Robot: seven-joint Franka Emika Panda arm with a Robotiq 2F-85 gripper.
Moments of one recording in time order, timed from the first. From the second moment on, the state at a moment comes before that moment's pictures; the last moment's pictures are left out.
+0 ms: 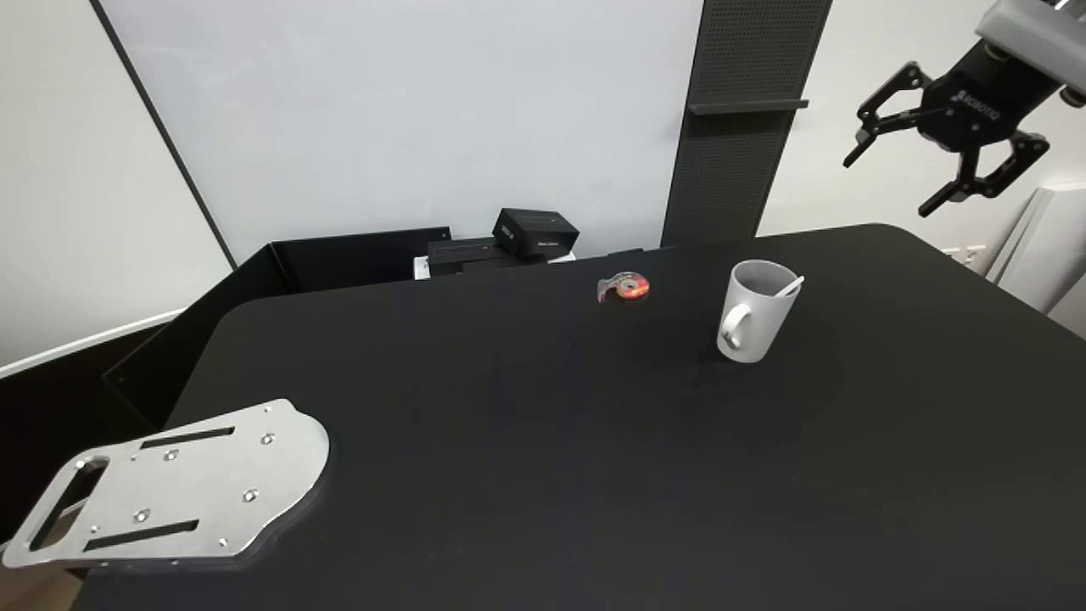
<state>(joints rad) -0.10 0.28 0.01 -2.11 0.57 2.57 0.31</state>
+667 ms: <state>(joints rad) -0.09 0.39 0.02 -2.05 0.61 2.57 0.27</state>
